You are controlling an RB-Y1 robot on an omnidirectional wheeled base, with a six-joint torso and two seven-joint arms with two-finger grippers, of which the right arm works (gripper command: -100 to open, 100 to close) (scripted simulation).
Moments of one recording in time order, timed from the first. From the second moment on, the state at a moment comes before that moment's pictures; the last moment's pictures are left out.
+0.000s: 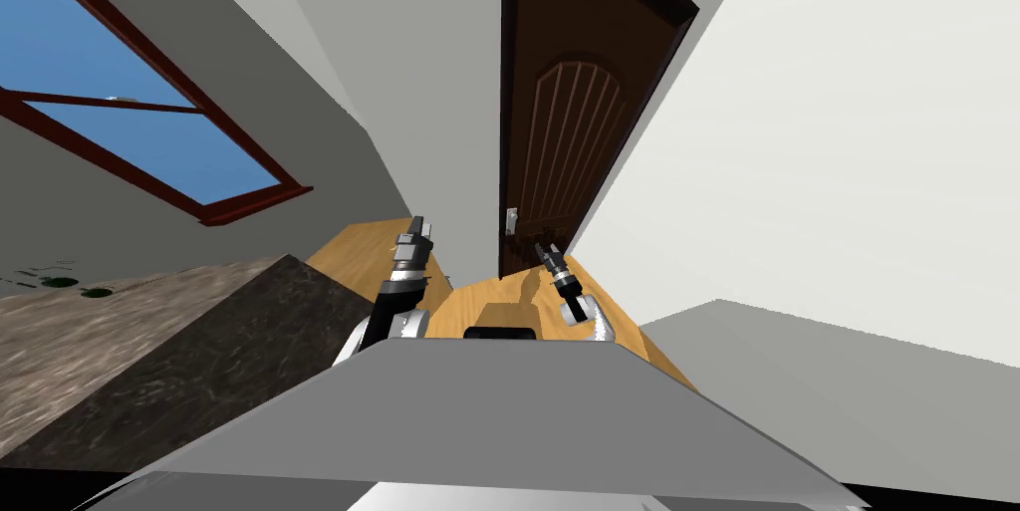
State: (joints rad) arm 0.17 -0.13 0.00 -1.58 0.70 -0.49 0.40
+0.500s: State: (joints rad) arm 0.13 -0.13 0.00 -1.47 0.81 -0.51 0.49
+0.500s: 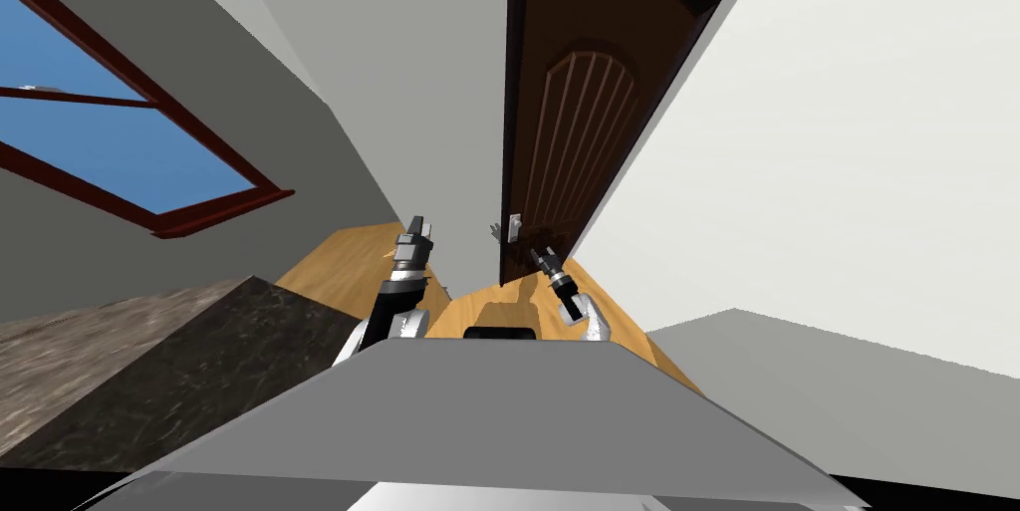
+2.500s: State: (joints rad) arm 0.02 -0.11 0.00 -1.30 0.91 -0.51 0.60
